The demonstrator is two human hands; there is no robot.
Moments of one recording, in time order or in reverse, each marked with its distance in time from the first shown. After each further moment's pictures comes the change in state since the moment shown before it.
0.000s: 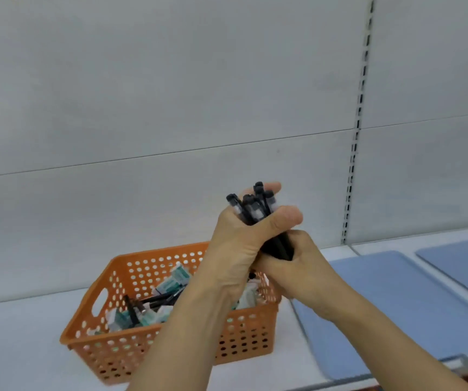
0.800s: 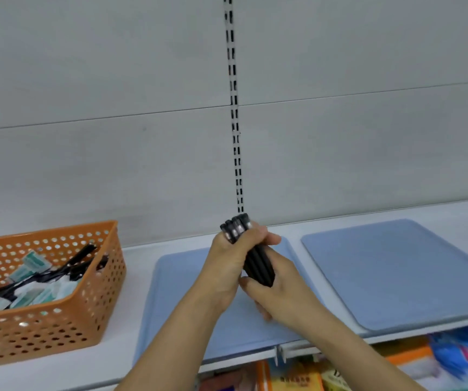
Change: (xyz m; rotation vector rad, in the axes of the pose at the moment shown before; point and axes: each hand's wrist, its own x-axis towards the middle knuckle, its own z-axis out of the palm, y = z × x) left_hand 0.049 -0.155 0.200 -0.031 0.063 -0.243; right_hand -0.090 0.103 -0.220 -0.057 -0.024 0.203
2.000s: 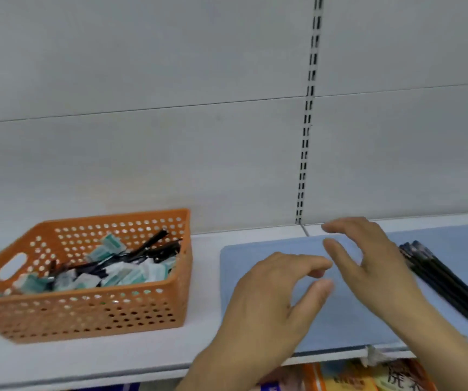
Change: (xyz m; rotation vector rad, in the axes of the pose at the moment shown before) left_hand -0.094 0.040 -0.067 0.958 -0.097 0.440; right_hand 0.008 -0.032 0.016 -0.678 0.396 -0.208
